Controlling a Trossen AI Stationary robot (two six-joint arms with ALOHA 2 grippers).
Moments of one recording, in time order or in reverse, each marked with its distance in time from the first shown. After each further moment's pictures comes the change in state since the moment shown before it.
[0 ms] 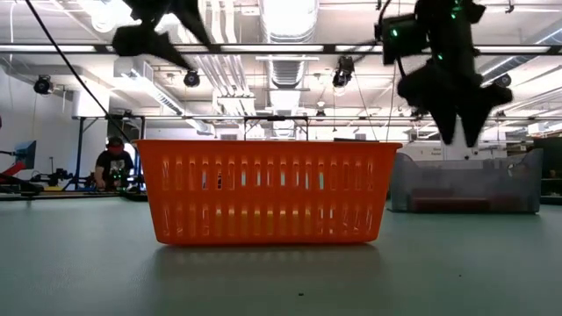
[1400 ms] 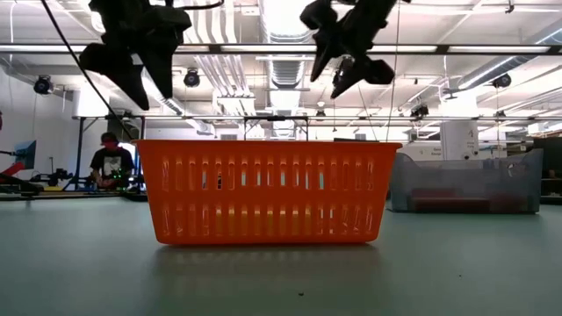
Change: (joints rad) left arm 0.026 0.102 0.011 -0.309 0.186 -0.102; right arm 0.043 0.248 0.475 0.335 0.022 -0.039
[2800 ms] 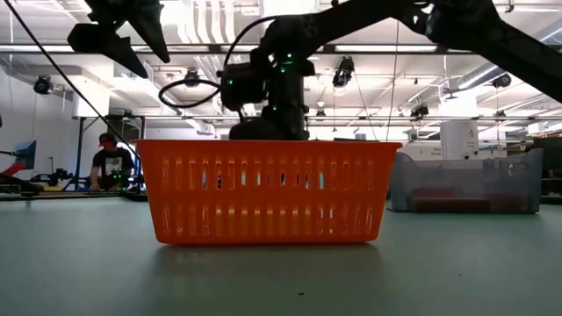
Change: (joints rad) left arm 0.000 -0.225 -0.006 -0.001 -0.195 0.006; right arm 0.085 0.809 0.640 -0.392 -0.018 -0.315
